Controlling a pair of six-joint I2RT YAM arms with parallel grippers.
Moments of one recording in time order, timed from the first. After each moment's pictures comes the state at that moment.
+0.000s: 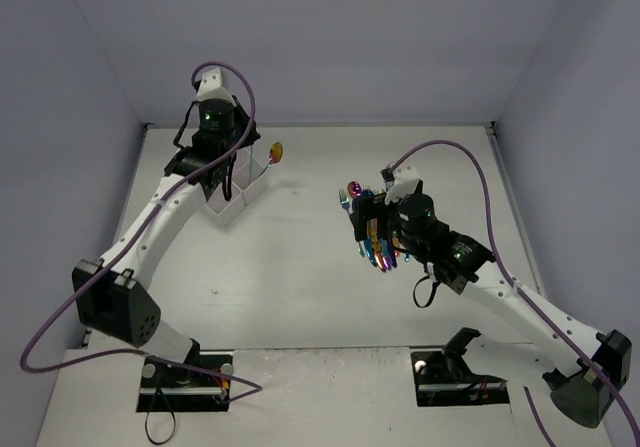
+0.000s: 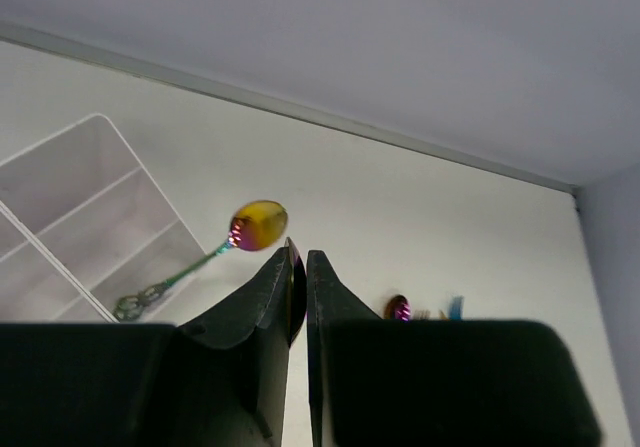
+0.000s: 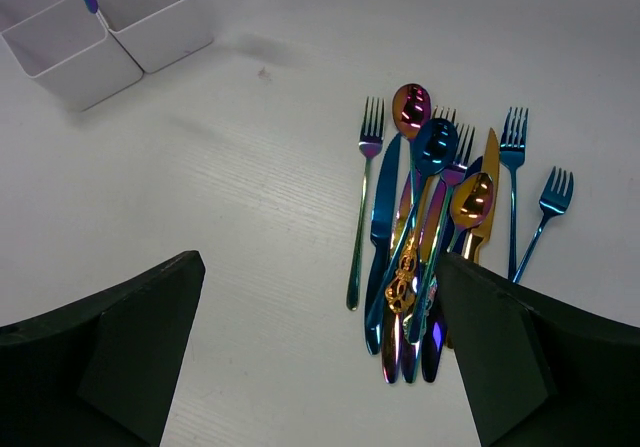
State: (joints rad) left arm -0.36 1.50 1.48 -0.26 -0.22 -0.53; right arm 0.73 1.00 0.86 -0.26 0.26 0.24
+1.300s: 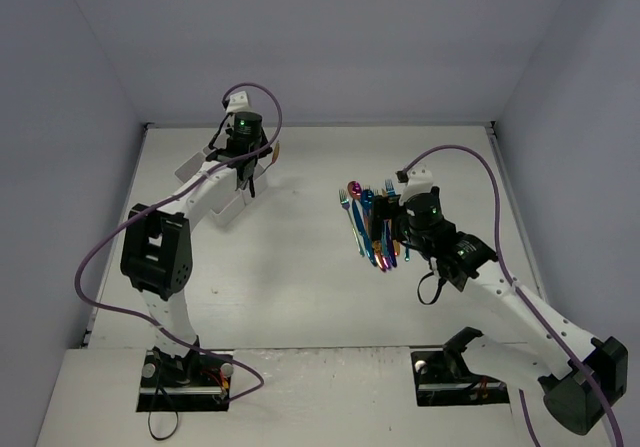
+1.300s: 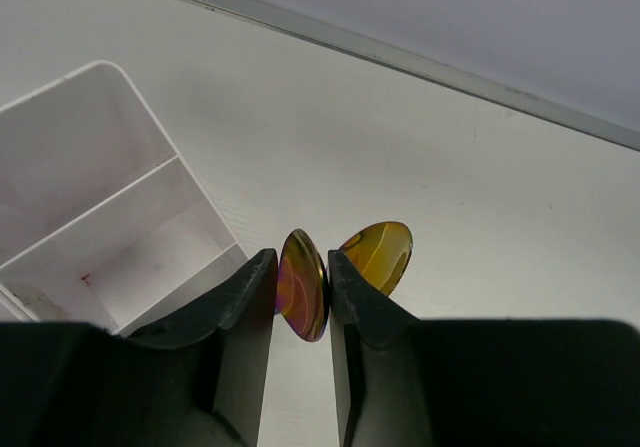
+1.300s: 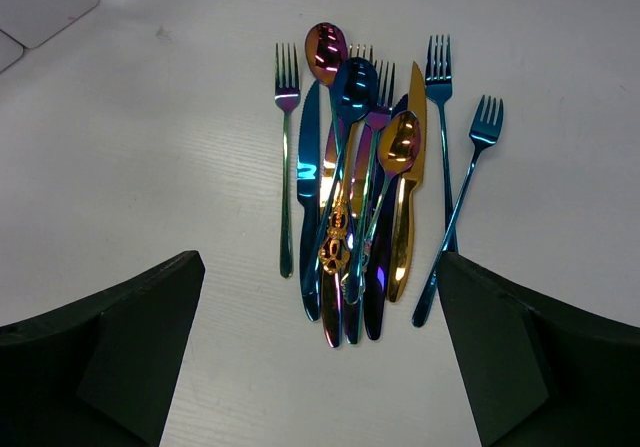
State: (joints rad) left arm -0.33 1.85 1.50 -0.11 -0.33 -0.49; right arm 0.60 0.99 0.80 -0.32 0.27 0.26
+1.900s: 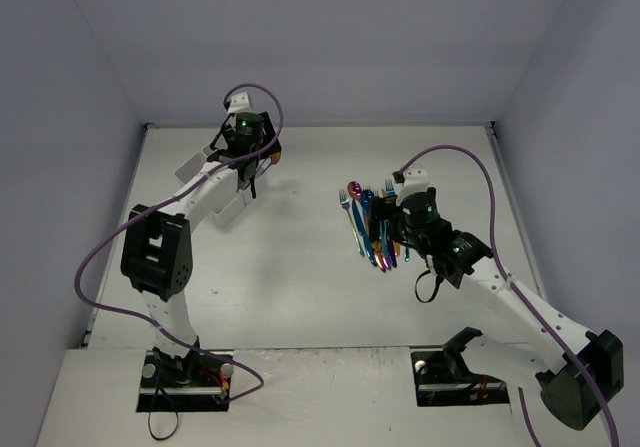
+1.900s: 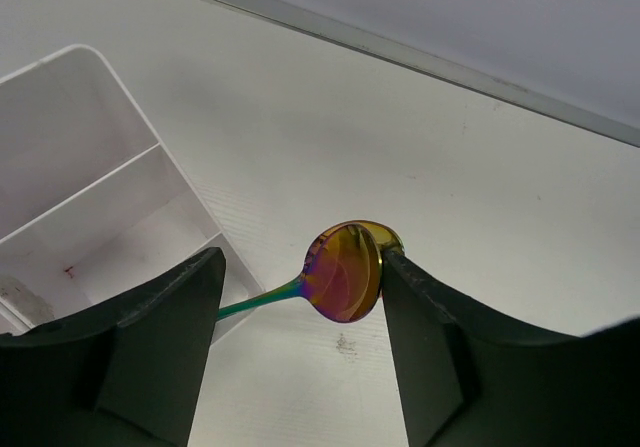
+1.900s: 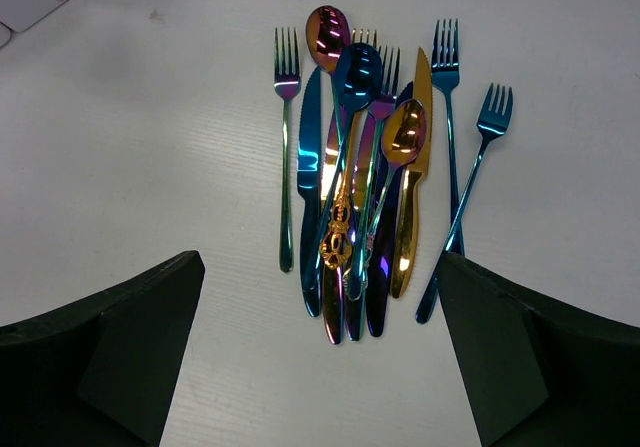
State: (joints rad) left arm -0.34 1.85 1.49 -0.12 -0.32 -0.51; right arm 0.59 1.02 0.79 -0.32 0.26 0.26
